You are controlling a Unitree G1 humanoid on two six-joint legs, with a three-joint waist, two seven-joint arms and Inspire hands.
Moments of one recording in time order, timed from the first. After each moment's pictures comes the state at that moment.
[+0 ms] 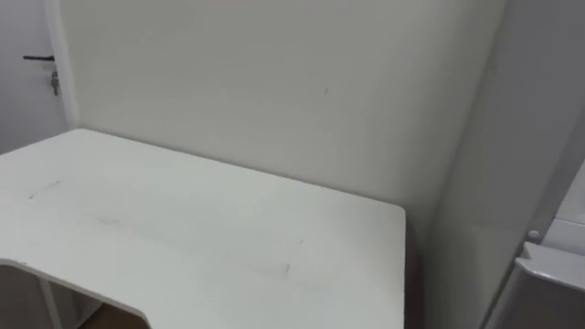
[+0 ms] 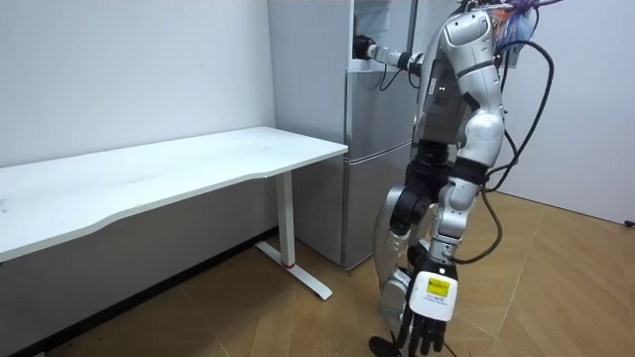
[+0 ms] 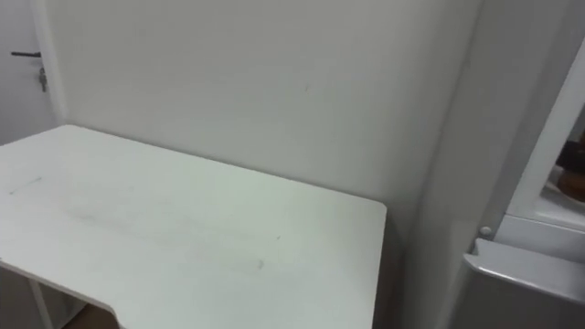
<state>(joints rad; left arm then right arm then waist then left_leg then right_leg) 0.47 0.32 0.23 0.95 -0.07 0.12 0.10 -0.56 -0.88 0.00 0.59 0.86 -0.06 -0.35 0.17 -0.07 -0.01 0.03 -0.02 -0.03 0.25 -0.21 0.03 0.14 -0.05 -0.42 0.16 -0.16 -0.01</state>
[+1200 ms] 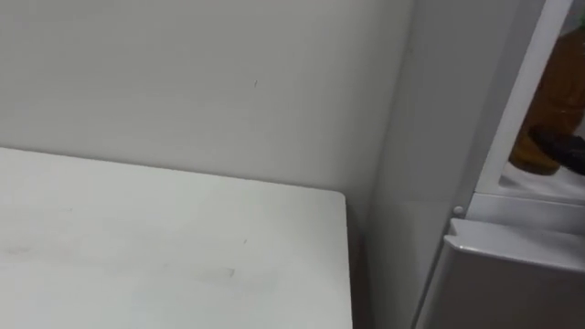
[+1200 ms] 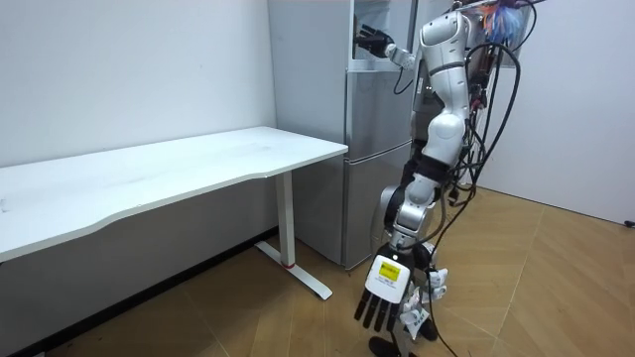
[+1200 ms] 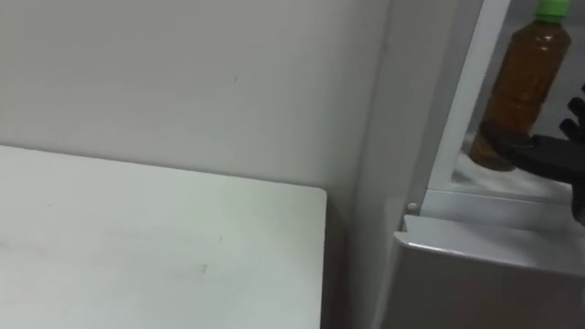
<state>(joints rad) 0.40 0.29 0.23 1.00 0.06 0.10 0.07 -0.32 -0.80 -0.10 0.09 0.81 -0.06 -0.36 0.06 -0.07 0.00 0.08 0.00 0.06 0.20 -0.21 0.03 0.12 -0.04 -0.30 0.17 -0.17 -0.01</state>
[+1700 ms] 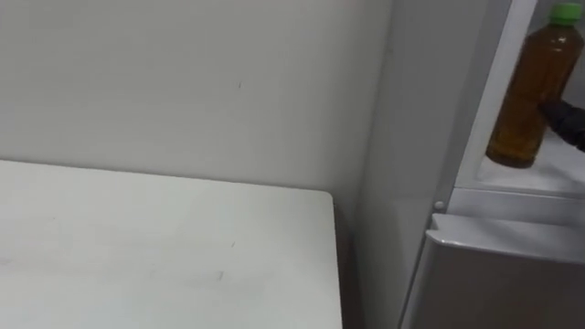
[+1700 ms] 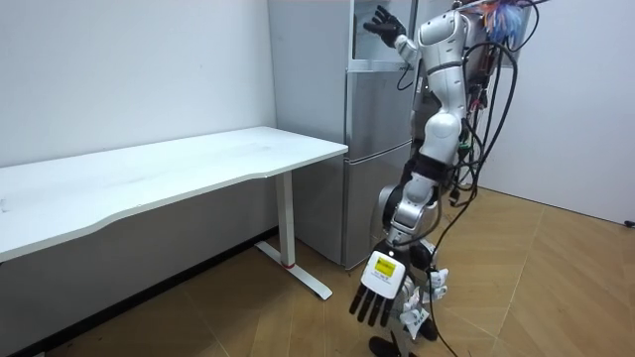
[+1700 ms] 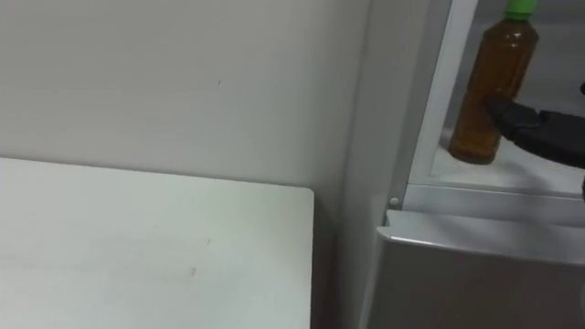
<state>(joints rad) 0.41 0.26 0.23 1.04 0.05 0.05 0.10 -0.24 -0.71 -0.19 -0.21 0.62 -0.09 -0.47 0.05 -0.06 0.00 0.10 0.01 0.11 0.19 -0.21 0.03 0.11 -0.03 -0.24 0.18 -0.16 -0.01</state>
